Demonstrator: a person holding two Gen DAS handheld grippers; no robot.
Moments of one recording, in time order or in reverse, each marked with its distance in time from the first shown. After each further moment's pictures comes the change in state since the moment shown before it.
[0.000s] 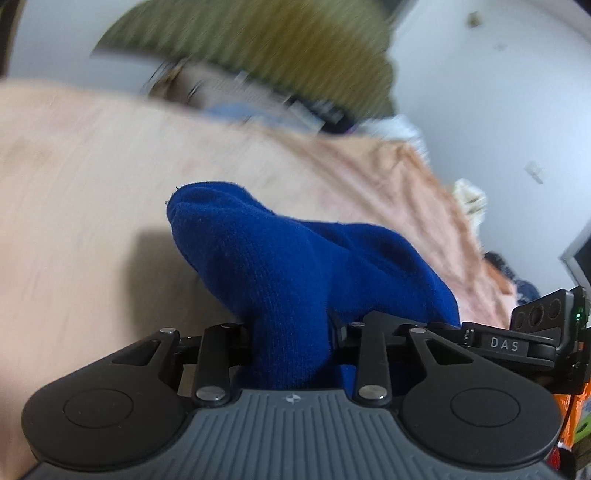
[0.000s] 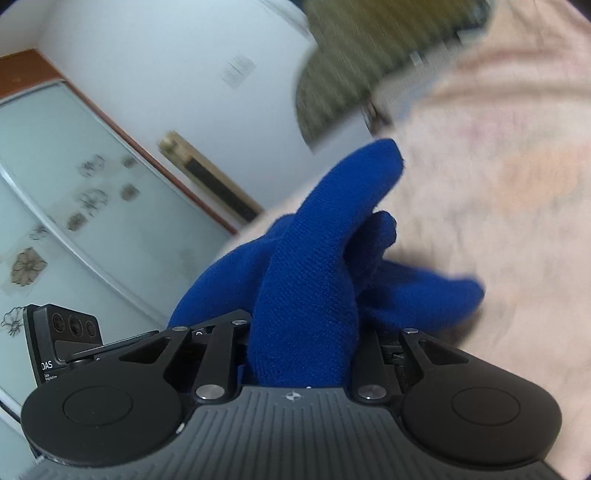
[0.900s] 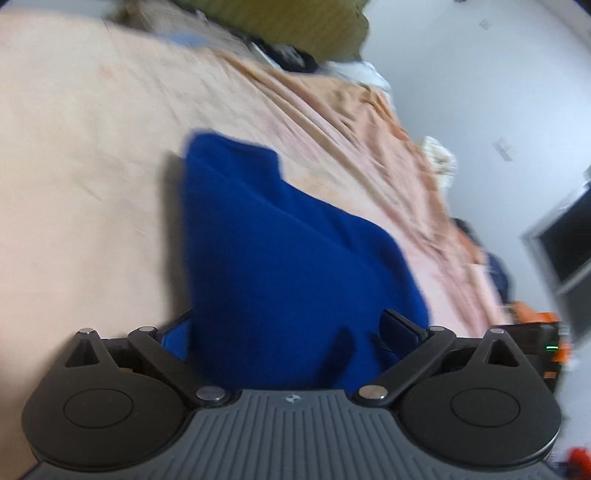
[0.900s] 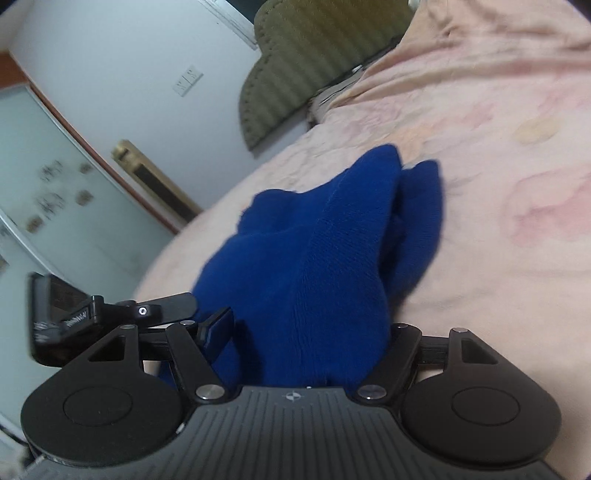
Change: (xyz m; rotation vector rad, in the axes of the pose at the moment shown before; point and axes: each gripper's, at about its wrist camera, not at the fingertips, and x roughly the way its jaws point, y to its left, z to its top) left arm 0.092 -0.025 -0.023 -0.032 0.127 -0.226; right arm -0.065 -0.092 -0.036 -0.003 -0.109 -0.059
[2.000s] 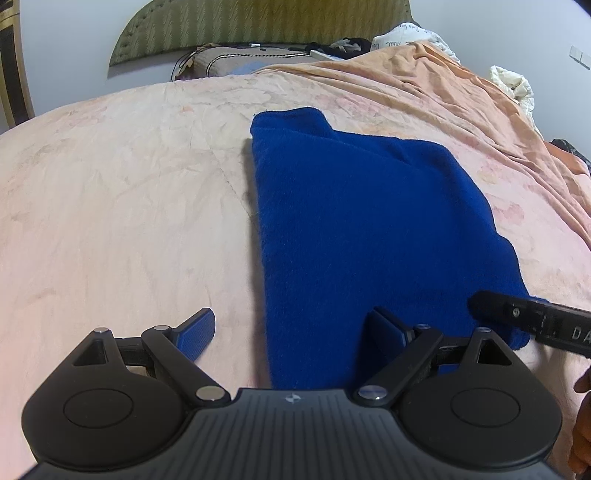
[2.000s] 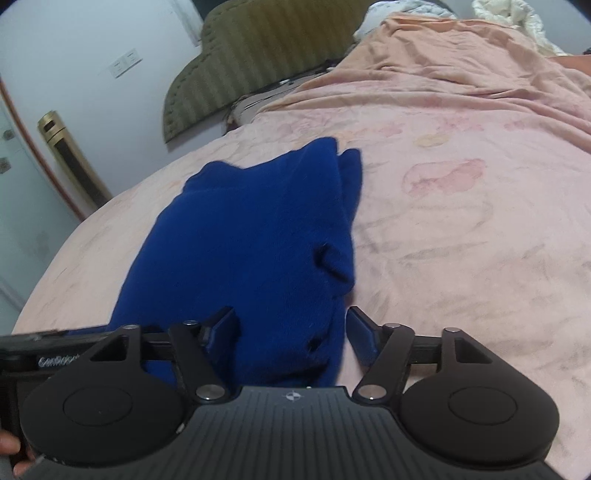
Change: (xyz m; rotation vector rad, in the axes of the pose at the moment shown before) left arm -0.042 -0.077 -0.088 0.255 -0.022 0.589; right arm -0.050 0.071 -0.073 -0.135 -0.040 -0.445
